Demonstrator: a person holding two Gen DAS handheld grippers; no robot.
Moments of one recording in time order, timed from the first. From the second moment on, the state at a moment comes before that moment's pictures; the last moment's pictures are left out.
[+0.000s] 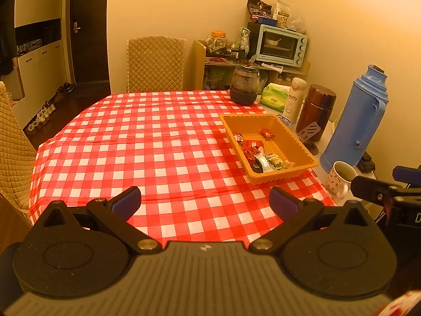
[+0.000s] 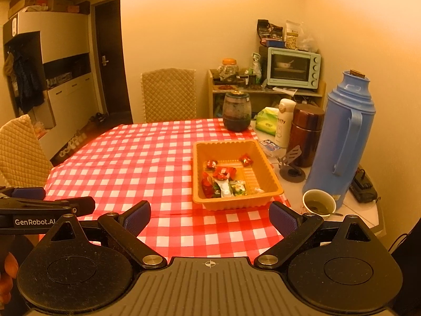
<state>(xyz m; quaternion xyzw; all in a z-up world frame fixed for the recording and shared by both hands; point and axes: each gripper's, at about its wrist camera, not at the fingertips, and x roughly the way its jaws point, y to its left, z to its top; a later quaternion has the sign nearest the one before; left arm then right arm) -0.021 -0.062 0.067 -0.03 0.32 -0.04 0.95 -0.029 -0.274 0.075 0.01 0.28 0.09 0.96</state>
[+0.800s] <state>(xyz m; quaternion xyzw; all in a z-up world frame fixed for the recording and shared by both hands) -0.021 -0.062 0.066 -0.03 0.32 -0.04 0.95 -0.024 -0.280 0.069 0.02 0.29 0.07 0.96</state>
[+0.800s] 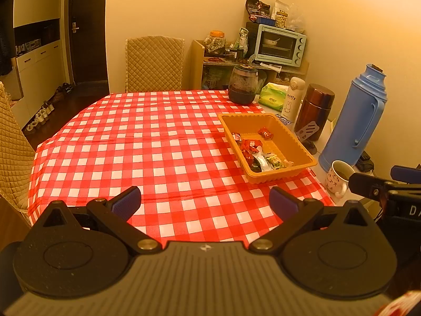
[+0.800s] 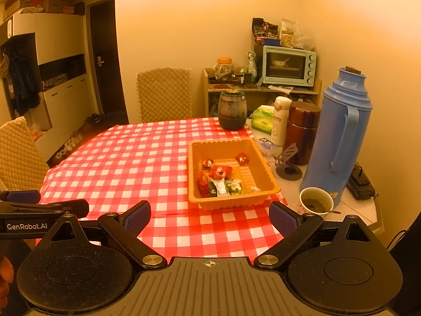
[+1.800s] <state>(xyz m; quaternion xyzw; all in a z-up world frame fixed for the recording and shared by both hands) -0.020 -0.064 0.066 -0.03 0.32 -0.04 0.95 -0.021 -0.282 0.070 0.02 0.29 0.07 0.96</state>
